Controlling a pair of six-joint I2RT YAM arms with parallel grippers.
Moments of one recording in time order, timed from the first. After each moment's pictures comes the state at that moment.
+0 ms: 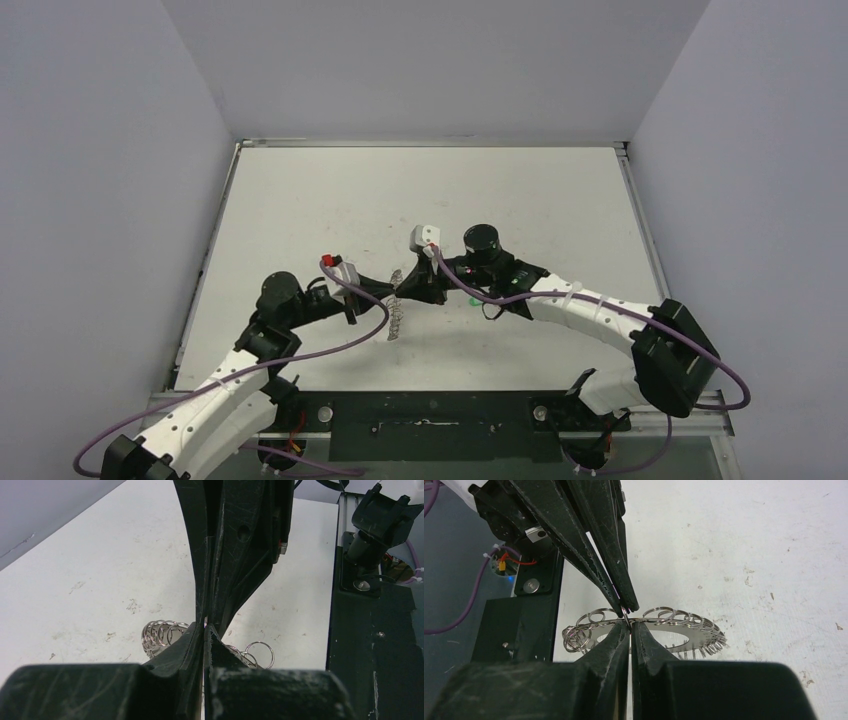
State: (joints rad) left arm -0.50 0.70 0.32 0.37 0.69 -0.01; right arm 0.81 1.40 0.81 0.29 -0.72 -0.08
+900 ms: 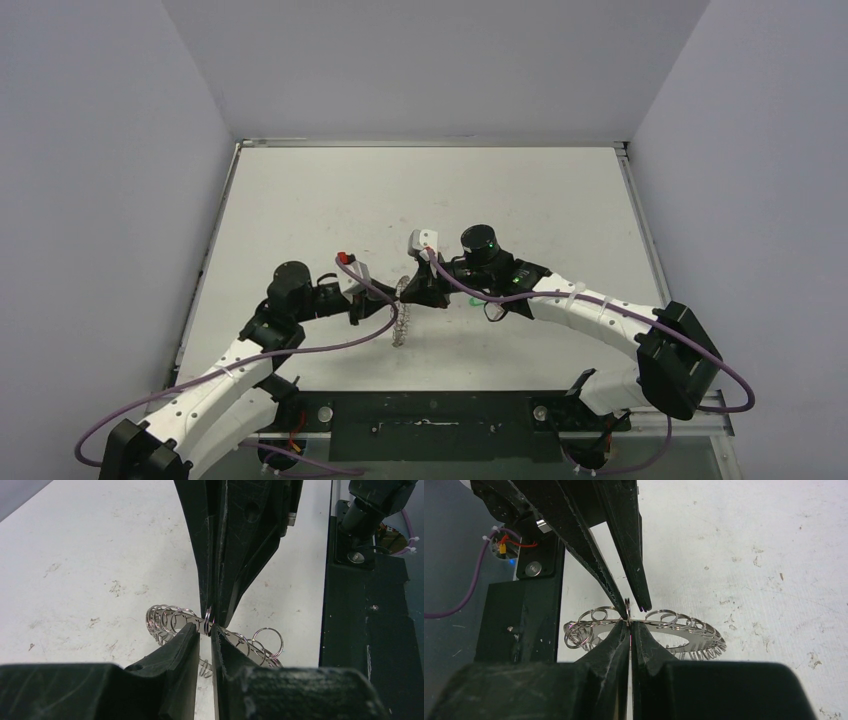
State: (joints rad) left arm -0.51 0.78 0.40 0.22 0.74 0.11; right arm 0.83 1.37 0.85 0.10 -0.70 -0.14
